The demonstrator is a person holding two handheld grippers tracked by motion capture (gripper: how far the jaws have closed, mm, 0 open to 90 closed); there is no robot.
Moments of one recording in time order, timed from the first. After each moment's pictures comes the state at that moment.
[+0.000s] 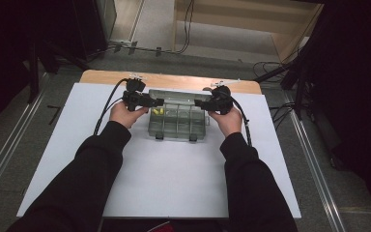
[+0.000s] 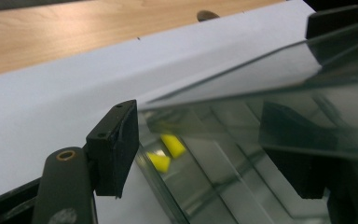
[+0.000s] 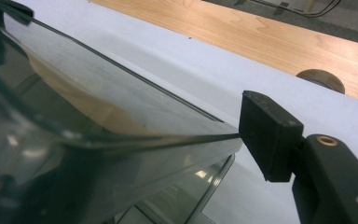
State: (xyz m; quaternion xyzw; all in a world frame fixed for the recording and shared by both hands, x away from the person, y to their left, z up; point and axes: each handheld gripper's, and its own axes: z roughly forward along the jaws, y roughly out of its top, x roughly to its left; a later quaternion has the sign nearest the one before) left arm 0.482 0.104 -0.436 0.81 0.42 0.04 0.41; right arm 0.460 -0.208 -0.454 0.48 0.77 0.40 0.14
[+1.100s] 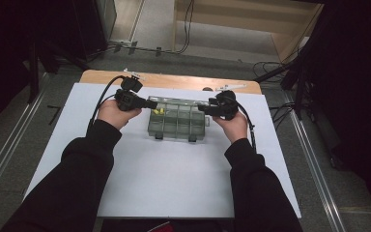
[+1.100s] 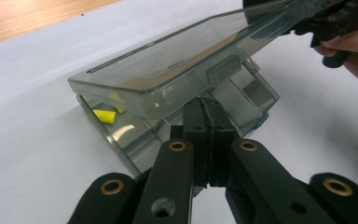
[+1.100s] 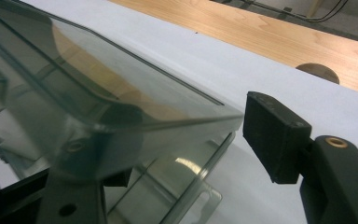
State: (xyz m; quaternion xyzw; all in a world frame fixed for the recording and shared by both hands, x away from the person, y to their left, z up) left arm 0.447 0.111 -0.390 0.85 0.37 -0.01 0.38; right arm 0.436 -0.219 -0.450 0.47 0.77 0.41 0.14
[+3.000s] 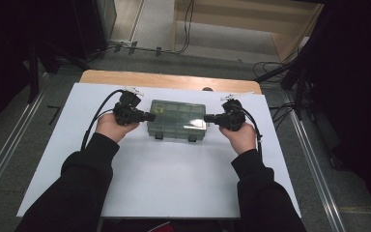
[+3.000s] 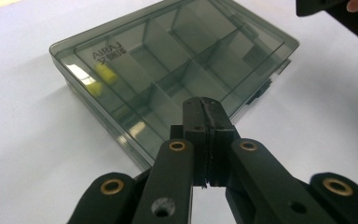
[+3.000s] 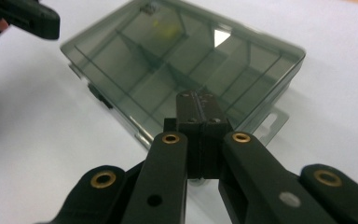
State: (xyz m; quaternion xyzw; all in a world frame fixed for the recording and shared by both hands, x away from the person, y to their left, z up) left arm 0.423 0.120 -0.423 0.86 0.34 0.00 0.38; right arm 0.390 -0.227 -0.434 0.46 0.79 0.41 0.04
